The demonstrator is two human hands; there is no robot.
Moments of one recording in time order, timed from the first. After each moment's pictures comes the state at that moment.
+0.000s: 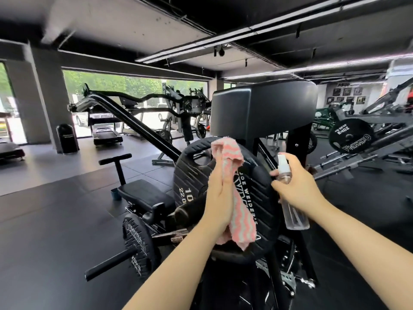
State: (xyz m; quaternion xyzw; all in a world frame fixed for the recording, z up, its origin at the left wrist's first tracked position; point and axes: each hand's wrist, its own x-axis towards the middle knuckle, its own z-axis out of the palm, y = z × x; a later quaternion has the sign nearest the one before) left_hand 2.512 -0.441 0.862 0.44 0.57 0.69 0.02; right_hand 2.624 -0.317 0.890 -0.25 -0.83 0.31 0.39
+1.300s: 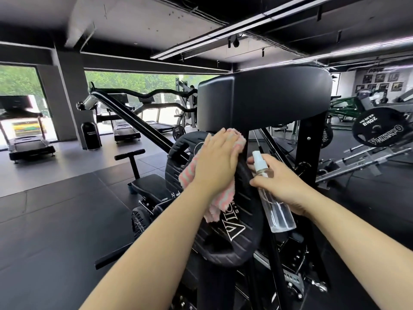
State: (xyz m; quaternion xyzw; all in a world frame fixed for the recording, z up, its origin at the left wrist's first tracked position) left_hand 2.475 -0.362 0.896 0.52 0.70 0.33 -0.35; right_hand 2.622 -0.285 0.893 -0.14 -0.80 0.52 0.27
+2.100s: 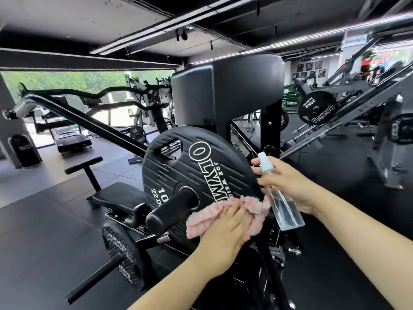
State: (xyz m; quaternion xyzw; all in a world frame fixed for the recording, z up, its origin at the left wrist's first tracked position) left_hand 2.485 -0.400 0.735 0.74 0.56 0.26 -0.28; right_hand 2.640 -0.292 0.866 -0.22 -0.72 0.60 0.27
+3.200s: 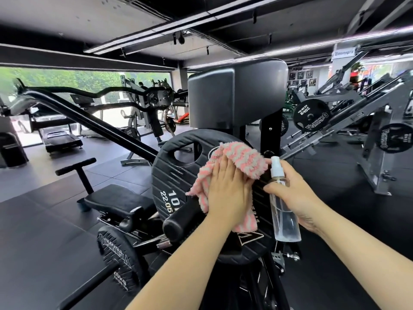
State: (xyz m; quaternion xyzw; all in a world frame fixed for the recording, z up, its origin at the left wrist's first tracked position) left_hand 2.463 -0.361 0.820 0.55 0.65 0.33 -0.41; right_hand 2.615 -0.333 0.861 -0.26 -0.73 0.51 0.39
